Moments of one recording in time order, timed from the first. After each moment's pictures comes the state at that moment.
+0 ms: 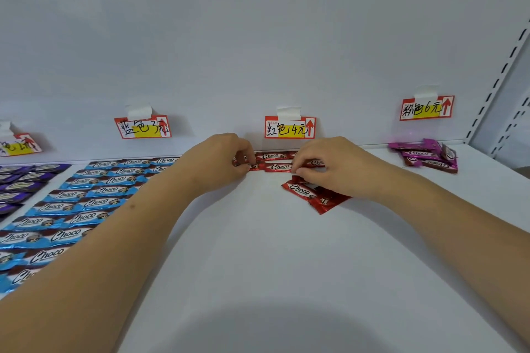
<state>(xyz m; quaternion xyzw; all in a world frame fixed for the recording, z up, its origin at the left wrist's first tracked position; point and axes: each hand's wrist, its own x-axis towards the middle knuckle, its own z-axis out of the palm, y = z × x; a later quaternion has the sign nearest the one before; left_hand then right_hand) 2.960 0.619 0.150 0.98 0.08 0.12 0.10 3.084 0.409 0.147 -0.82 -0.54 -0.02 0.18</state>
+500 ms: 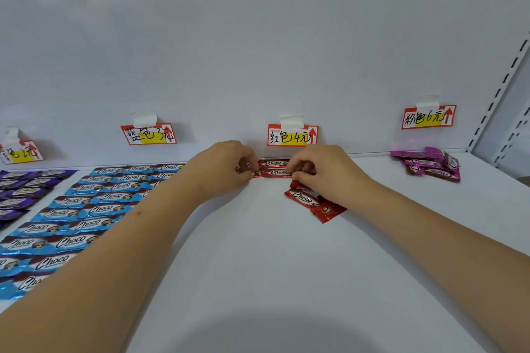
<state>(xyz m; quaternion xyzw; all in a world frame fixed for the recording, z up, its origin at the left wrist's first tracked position) 2.963 0.620 0.149 0.98 0.09 0.12 0.11 3.079 0.430 0.136 -0.85 -0.46 -0.03 0.27</state>
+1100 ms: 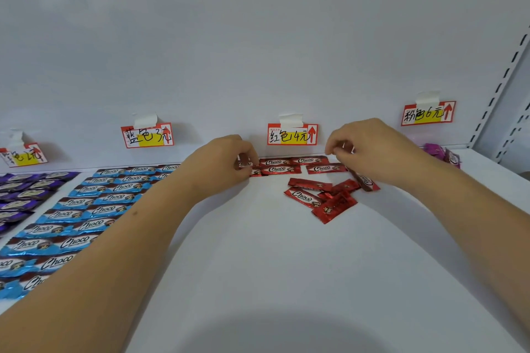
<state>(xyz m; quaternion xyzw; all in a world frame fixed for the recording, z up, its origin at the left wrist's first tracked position) 2.960 0.620 0.153 0.98 0.07 0.16 0.13 3.102 0.381 0.174 -0.88 -0.44 -0.10 0.15</state>
